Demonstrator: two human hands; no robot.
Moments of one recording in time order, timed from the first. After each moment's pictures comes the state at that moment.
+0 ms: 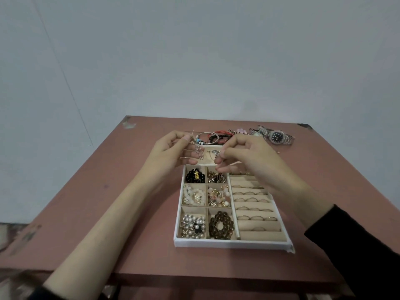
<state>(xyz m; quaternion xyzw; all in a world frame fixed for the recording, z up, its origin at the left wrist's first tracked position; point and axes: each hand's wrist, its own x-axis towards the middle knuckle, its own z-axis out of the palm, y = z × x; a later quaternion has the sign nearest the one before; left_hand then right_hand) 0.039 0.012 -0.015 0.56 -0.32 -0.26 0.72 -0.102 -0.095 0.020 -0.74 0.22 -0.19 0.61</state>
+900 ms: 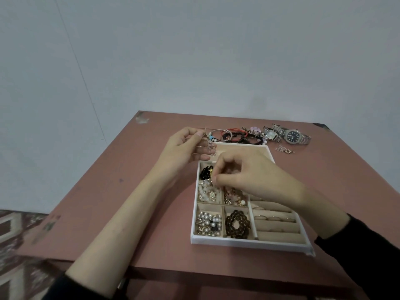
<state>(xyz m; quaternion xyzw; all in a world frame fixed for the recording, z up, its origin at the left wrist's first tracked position) 0.044 0.012 -0.015 0.54 -0.31 -0.27 0.73 -0.097 -0.060 0.021 -0.90 0.13 -0.09 0.40</state>
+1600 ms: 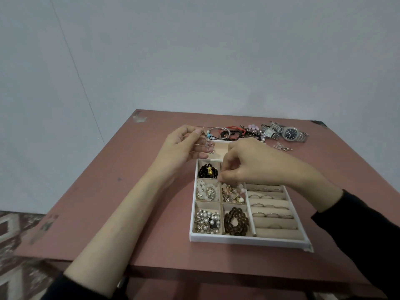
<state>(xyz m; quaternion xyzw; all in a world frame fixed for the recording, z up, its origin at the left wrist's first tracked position) 0.043 0.014 -0.013 0.55 -0.31 -0.28 0.73 -0.088 -0.083 0.031 -0.98 0.10 -0.02 0.16</state>
